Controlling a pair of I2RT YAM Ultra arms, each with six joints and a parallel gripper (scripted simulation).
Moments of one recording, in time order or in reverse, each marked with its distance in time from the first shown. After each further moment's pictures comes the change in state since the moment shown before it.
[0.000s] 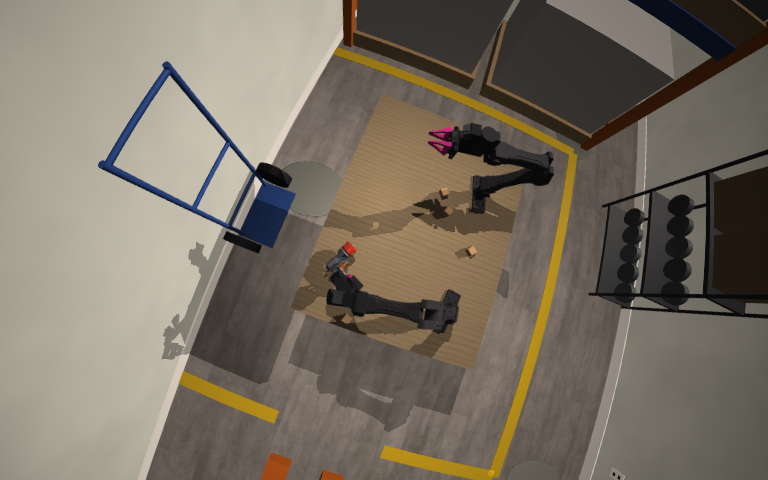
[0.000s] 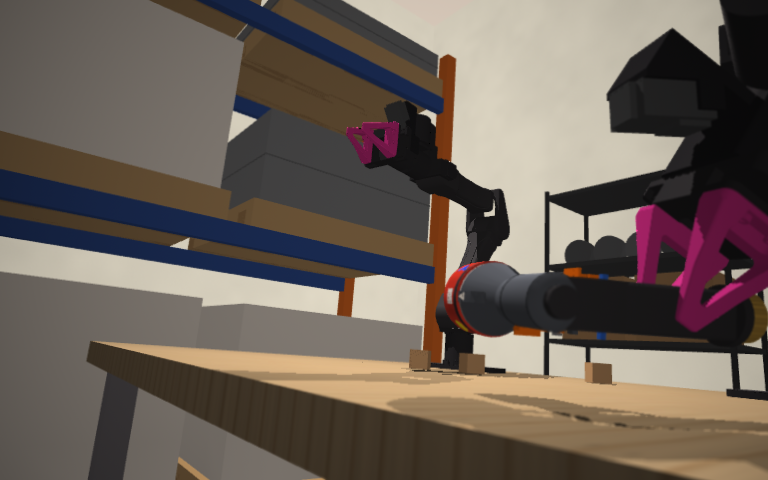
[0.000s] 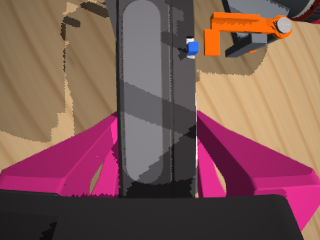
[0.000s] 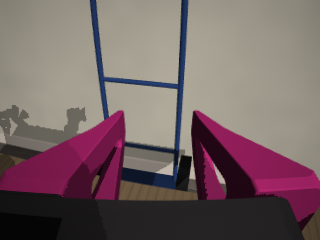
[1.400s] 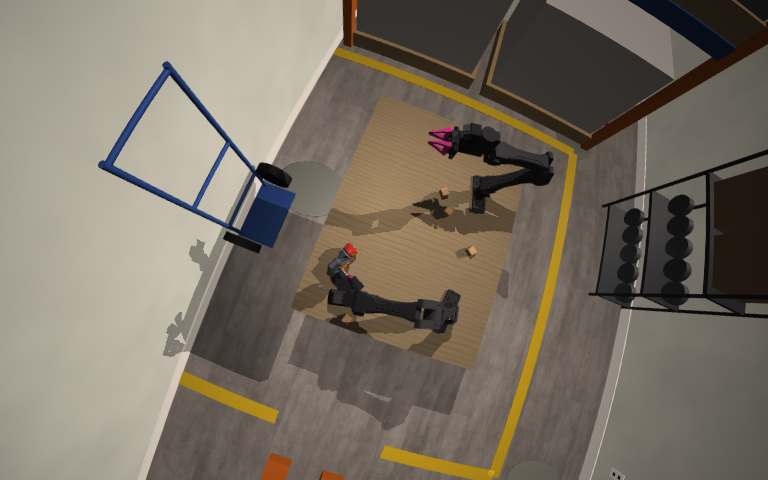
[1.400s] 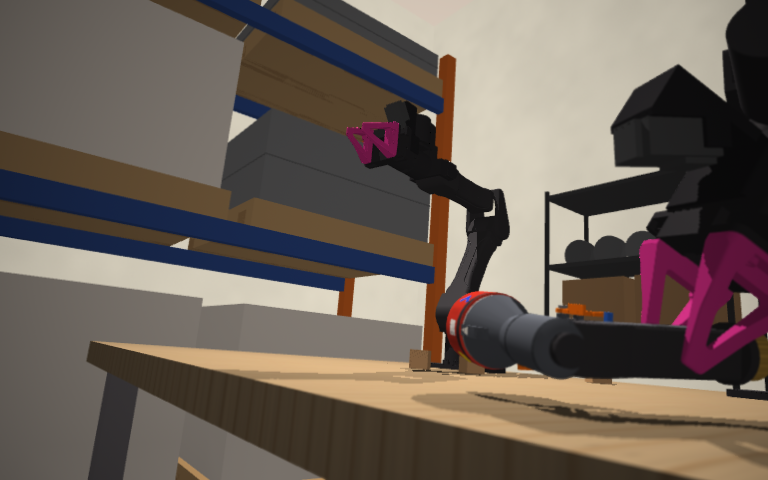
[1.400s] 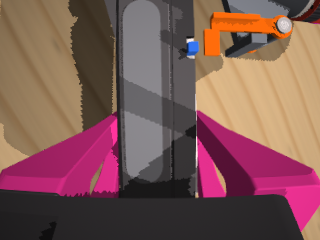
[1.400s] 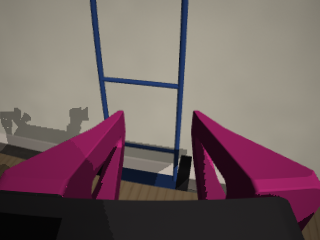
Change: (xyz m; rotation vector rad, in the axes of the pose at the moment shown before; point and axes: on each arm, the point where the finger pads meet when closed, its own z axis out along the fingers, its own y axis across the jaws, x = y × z) left arm 0.016 0.000 0.018 0.012 0.016 -0.017; right arm 0.000 0.000 0.000 0.000 0.000 0.000
